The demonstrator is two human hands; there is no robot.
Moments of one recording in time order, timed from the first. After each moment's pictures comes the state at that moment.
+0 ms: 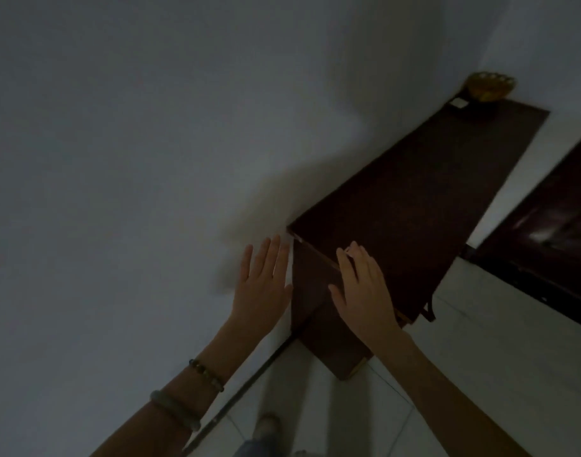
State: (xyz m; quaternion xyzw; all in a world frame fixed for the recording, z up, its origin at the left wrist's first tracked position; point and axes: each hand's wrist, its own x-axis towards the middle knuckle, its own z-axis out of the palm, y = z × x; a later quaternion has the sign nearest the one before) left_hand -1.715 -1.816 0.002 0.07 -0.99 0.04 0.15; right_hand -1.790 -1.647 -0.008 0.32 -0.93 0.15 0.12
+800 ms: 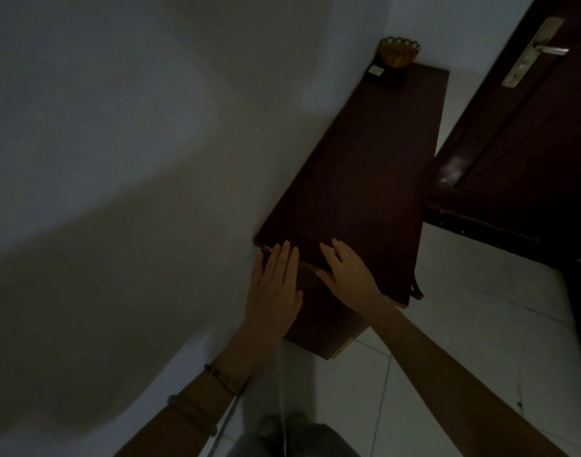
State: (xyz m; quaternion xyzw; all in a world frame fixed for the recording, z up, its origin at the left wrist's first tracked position) left_hand -1.785 -1.832 -0.034 -0.08 -0.99 -0.06 0.10; right_hand -1.861 -1.667 -0.064 0.20 -0.97 0.14 0.01
